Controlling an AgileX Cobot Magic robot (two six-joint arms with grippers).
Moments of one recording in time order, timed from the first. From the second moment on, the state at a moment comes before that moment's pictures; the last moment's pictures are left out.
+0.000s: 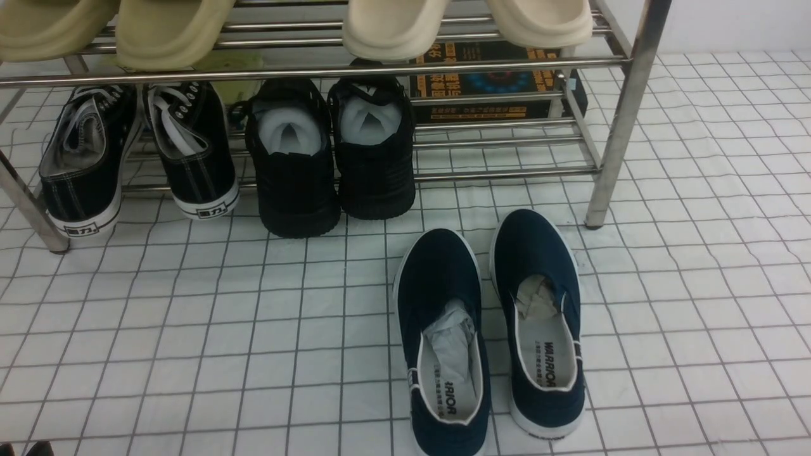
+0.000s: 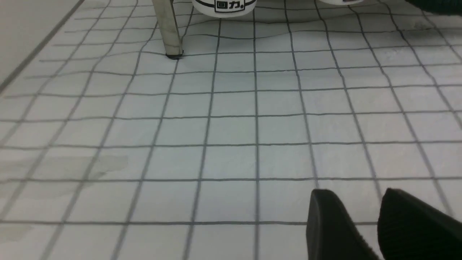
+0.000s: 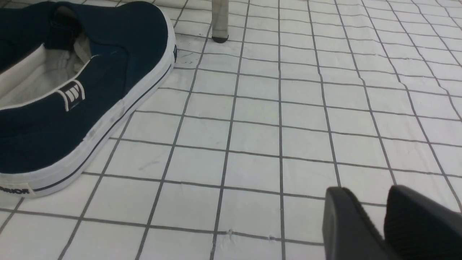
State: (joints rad) right arm 0.09 -0.01 0.01 0.02 0.39 -0.05; left arm -0.07 -0.01 0.02 0.19 0.37 -0.28
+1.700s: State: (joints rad) right arm 0.09 -0.01 0.01 0.02 0.39 -0.05; left arm 0.08 1.40 -1.24 0.01 1.05 -0.30
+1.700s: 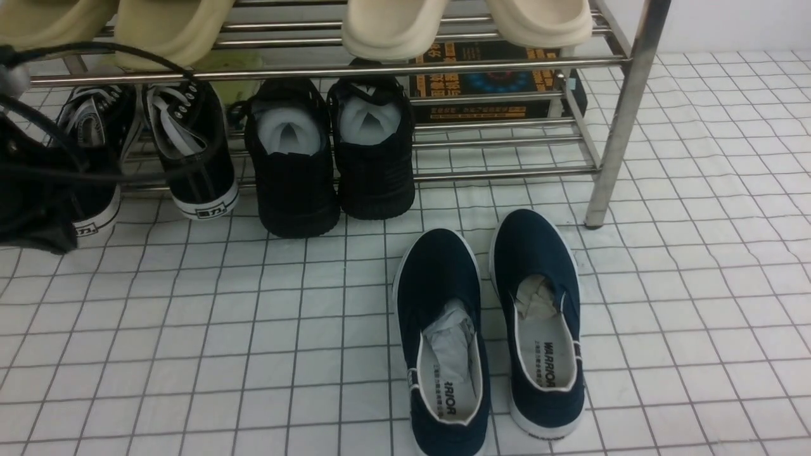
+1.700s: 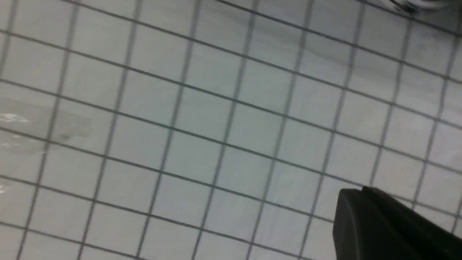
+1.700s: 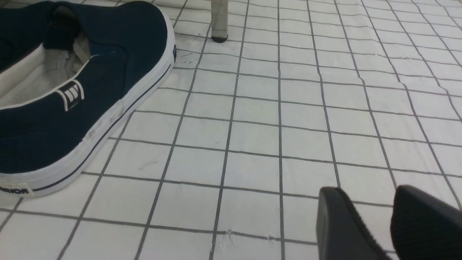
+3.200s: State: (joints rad) right arm 0.09 -0.01 0.01 0.02 0.39 -0.05; left arm 0.24 1.83 -1.36 -0.05 0.59 -0.33
